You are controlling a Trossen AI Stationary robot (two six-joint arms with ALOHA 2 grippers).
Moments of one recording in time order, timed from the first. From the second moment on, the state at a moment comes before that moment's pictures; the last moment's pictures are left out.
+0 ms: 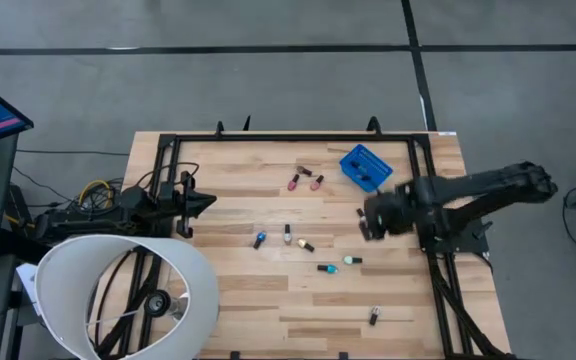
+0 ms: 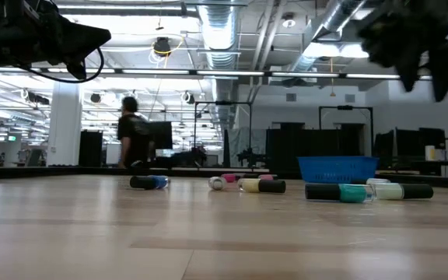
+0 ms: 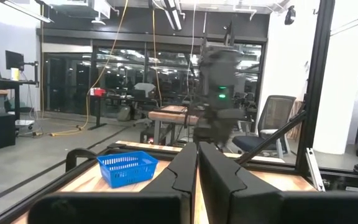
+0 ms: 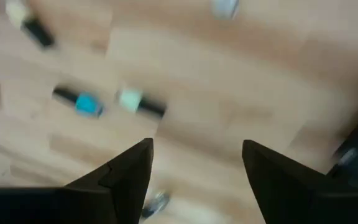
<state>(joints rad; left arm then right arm) 0.11 0.11 0.01 0.34 -0.03 -0.09 0.14 1.19 0.97 -1.18 -0.10 1.43</state>
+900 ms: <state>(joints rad) 0.11 0.13 0.01 0.36 -0.03 -0.09 0.72 1.73 0.97 -0.65 -0.13 2.29</state>
